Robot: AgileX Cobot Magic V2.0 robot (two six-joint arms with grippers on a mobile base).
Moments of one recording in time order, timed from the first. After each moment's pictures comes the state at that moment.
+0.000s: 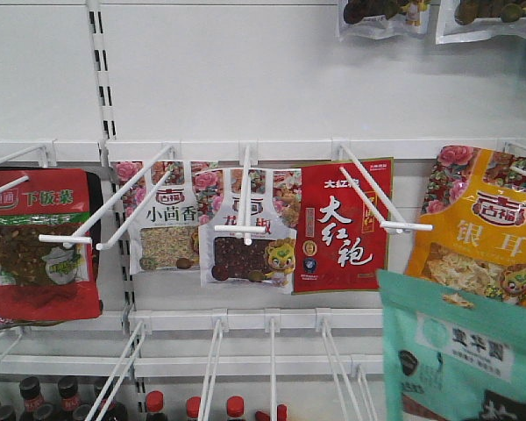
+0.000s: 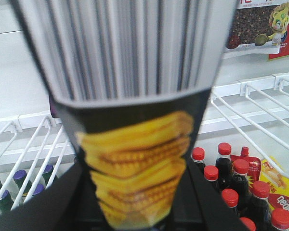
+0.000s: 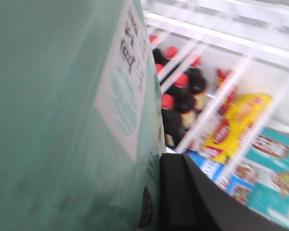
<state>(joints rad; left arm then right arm) -0.16 0.32 -0.34 0.18 0.27 -0.13 -0.08 0.91 -0.91 0.72 1.05 -0.66</state>
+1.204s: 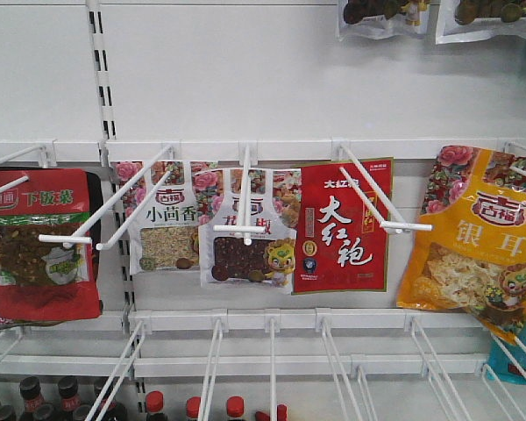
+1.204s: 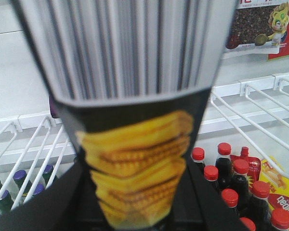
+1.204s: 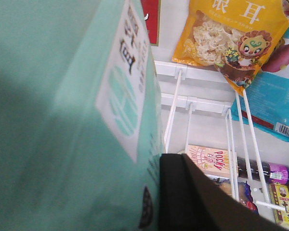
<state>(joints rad) -0.16 0.32 -0.34 0.18 0.27 -0.13 0.05 0.46 -0.74 0.14 0.79 -0.15</state>
